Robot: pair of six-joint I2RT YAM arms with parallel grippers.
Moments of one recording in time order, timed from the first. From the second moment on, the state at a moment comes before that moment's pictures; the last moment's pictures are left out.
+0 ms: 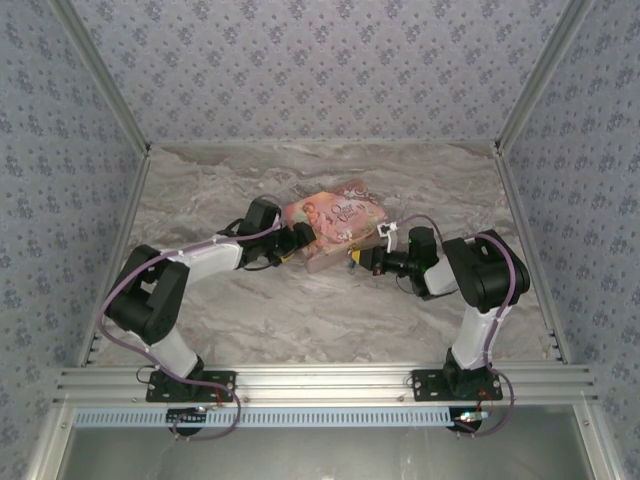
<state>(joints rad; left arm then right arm) -0.52 1.66 0.89 -0.06 0.34 -0.96 0.27 1.86 0.48 0.95 -0.84 0.47</state>
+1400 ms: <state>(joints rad) -0.52 1.66 0.86 0.02 0.33 -0.99 0.35 1.83 0.44 1.13 -0.35 1.09</state>
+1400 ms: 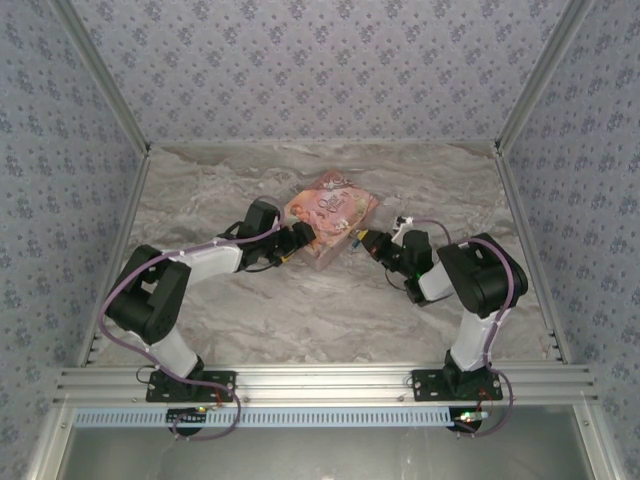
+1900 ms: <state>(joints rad) -0.42 1.66 0.85 -0.01 0.37 -0.94 0.33 1.47 0.42 0.77 -0.33 0.84</state>
